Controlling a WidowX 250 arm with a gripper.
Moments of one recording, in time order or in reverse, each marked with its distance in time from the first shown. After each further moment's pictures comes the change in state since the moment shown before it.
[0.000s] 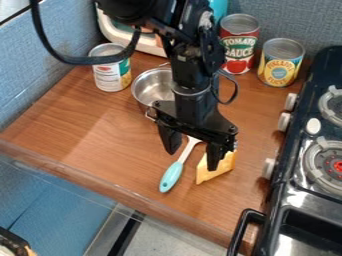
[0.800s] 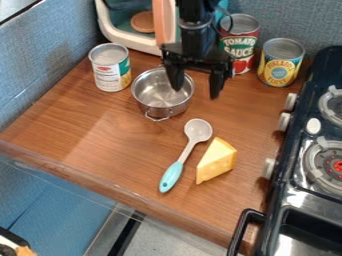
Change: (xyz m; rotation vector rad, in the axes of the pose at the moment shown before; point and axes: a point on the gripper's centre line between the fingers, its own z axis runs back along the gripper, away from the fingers) arm 0.103 0.061 0.004 0.041 -0.041 0.150
